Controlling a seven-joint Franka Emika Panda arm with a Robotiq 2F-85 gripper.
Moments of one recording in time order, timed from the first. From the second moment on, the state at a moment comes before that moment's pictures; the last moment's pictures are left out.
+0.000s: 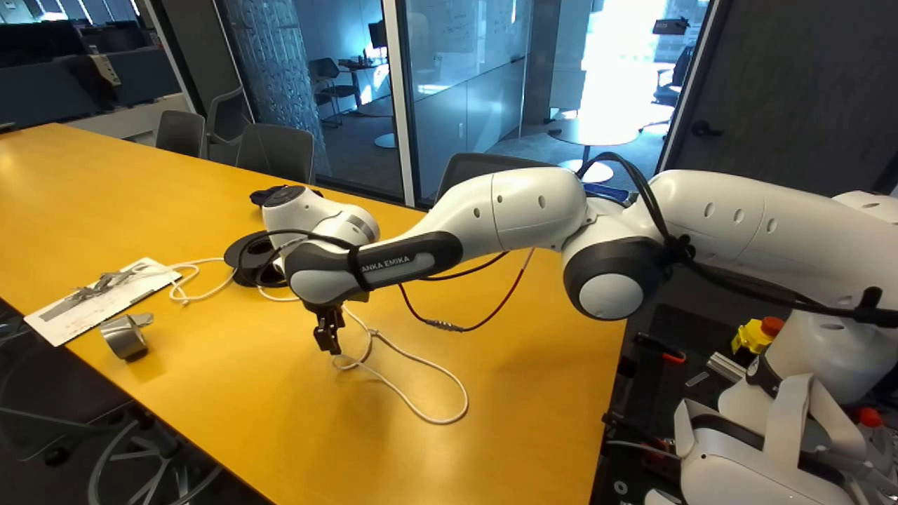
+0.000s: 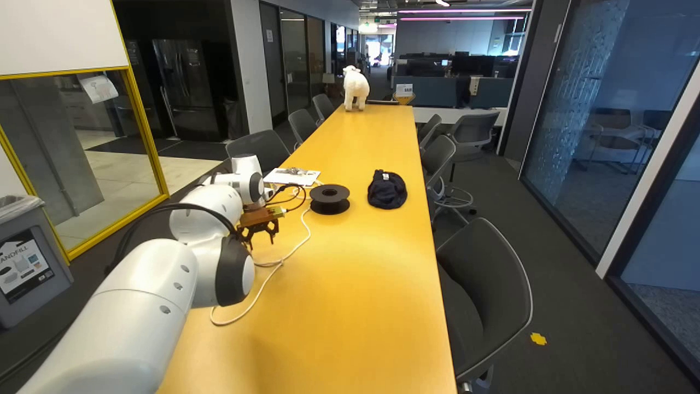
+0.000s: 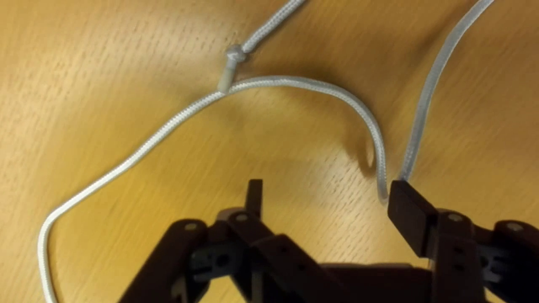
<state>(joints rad) 0.38 1.38 0.06 -0.45 -0.12 1.82 -0.32</state>
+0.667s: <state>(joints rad) 0.31 1.35 0.14 -0.46 -0.03 1.71 -0.43</state>
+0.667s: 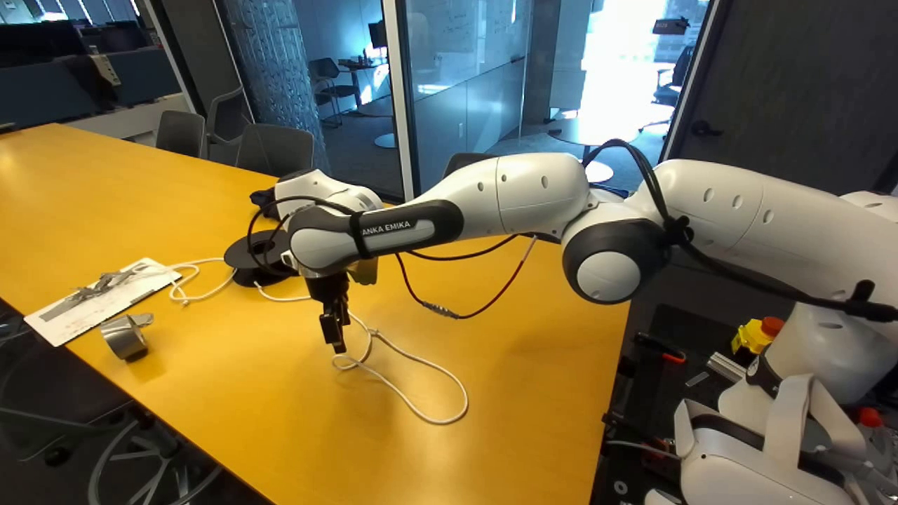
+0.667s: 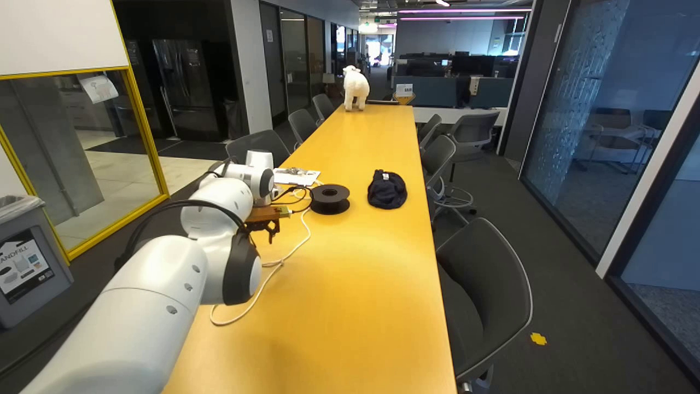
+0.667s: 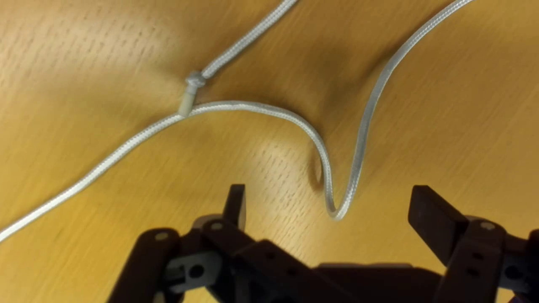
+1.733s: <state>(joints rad) 0.30 1.42 0.17 -0.46 0.02 1.74 -0.44</state>
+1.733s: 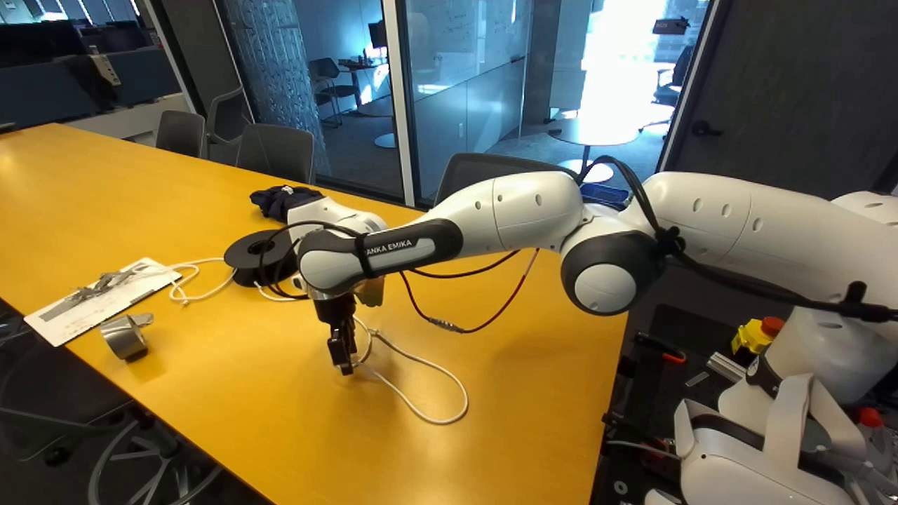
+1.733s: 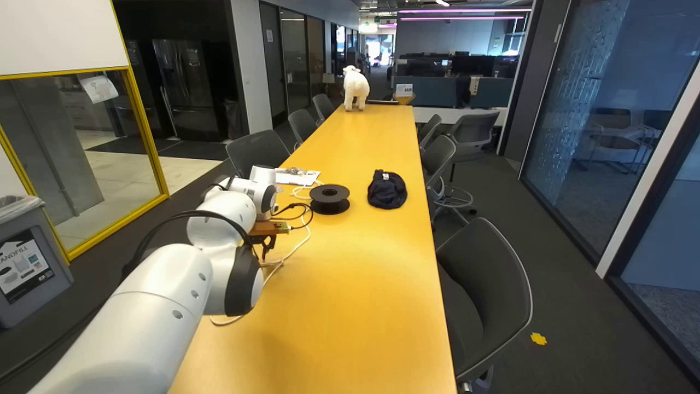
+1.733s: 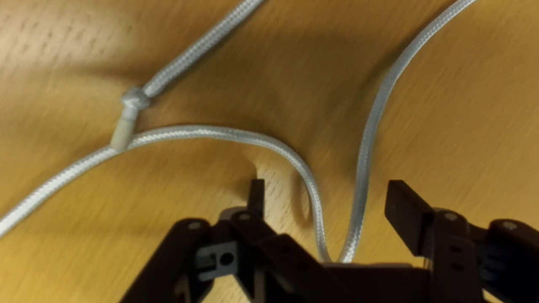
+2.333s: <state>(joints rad) 0.30 1.44 0.16 -0.45 0.02 1.82 -0.44</state>
